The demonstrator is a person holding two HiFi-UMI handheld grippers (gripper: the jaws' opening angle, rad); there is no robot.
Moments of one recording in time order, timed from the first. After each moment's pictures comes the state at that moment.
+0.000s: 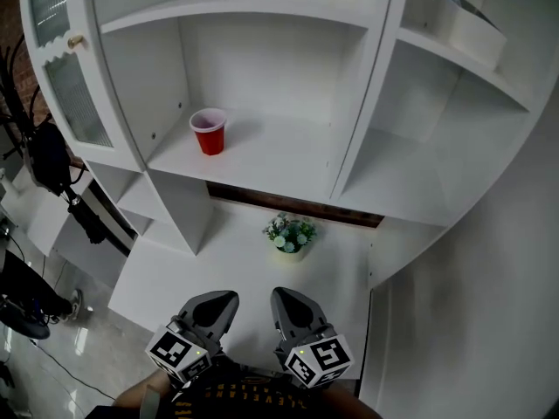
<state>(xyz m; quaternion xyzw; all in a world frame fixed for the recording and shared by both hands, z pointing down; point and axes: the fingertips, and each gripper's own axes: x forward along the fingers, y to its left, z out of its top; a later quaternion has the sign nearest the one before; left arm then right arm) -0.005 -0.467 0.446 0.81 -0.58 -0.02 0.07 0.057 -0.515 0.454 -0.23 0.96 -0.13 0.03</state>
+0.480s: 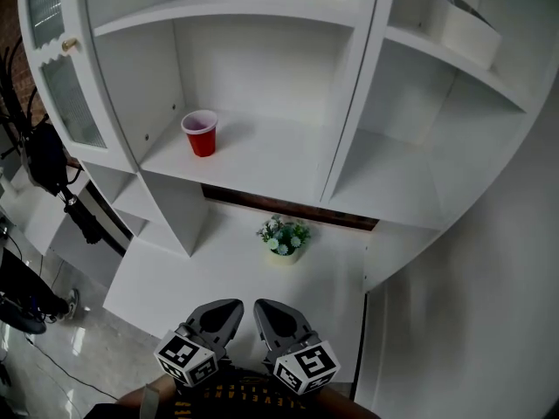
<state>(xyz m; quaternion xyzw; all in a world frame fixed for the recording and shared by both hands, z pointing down) 0.017 -0.476 0.484 0.79 -0.59 -0.02 0.13 0.049 -0.493 0.471 -0.18 0.97 -0.14 0.01</state>
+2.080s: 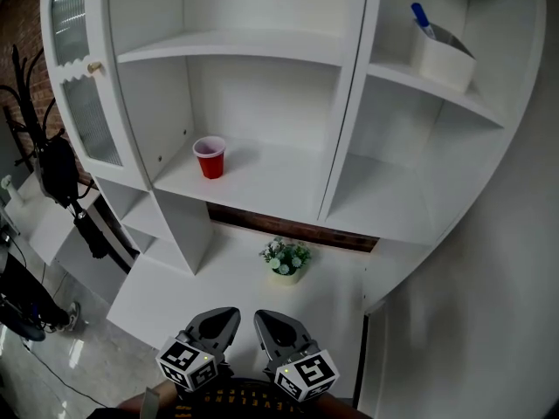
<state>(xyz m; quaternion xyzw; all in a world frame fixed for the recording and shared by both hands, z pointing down) 0.007 -0.471 0.473 0.78 -0.62 -0.02 0.11 0.052 -0.485 0.446 -0.15 0.98 -0.10 0.04</state>
